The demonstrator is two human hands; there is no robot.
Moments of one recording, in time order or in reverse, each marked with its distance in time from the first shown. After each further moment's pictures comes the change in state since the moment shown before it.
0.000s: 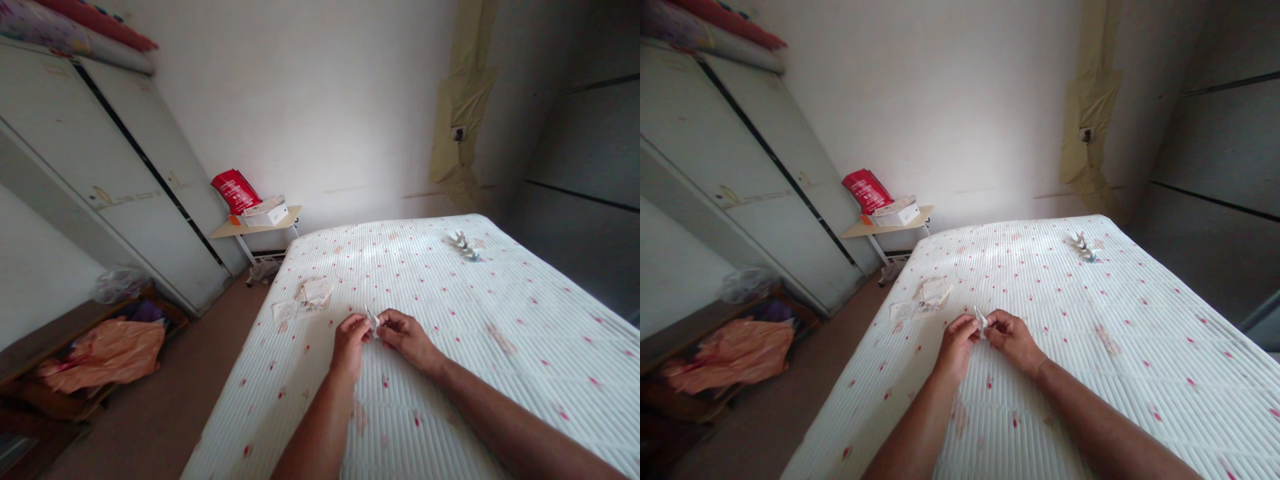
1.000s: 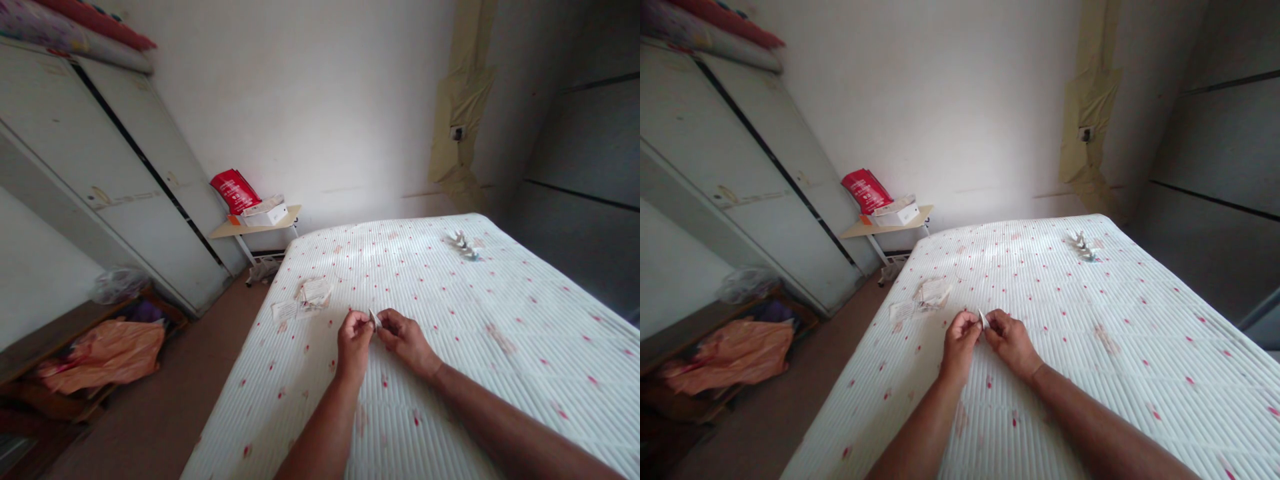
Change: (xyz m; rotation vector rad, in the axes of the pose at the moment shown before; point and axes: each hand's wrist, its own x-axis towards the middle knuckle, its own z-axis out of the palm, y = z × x) left_hand -0.003 -0.003 0.007 0.206 0.087 0.151; right_hand -0.003 0.002 0.005 -0.377 0.152 -0.125
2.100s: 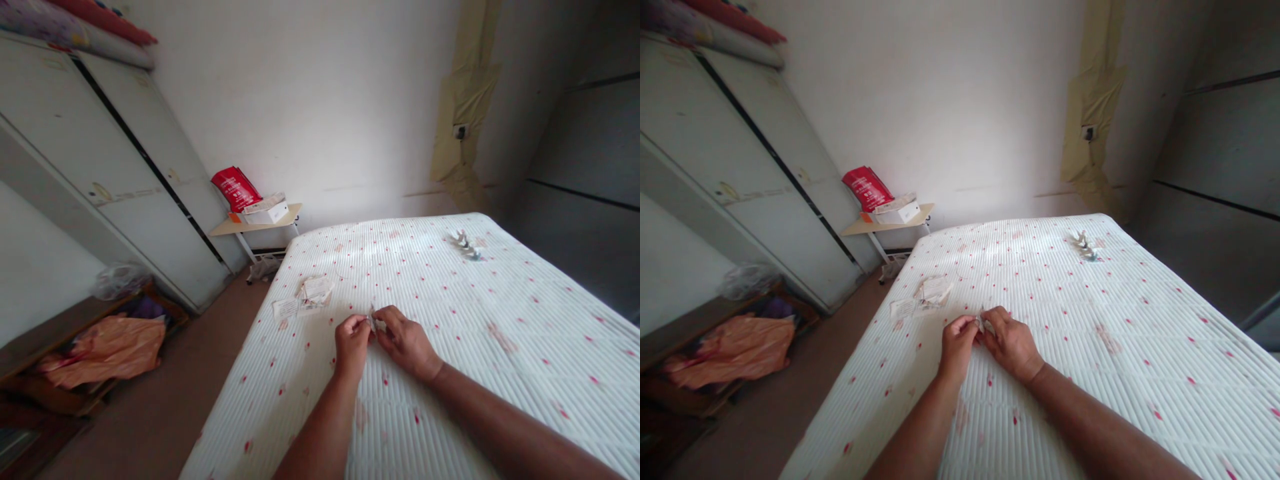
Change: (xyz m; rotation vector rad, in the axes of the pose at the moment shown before) left_hand 0.001 0.005 0.000 0.040 0.062 -0.125; right_hand -0.005 -0.007 -0.003 -0.478 0.027 -0.332
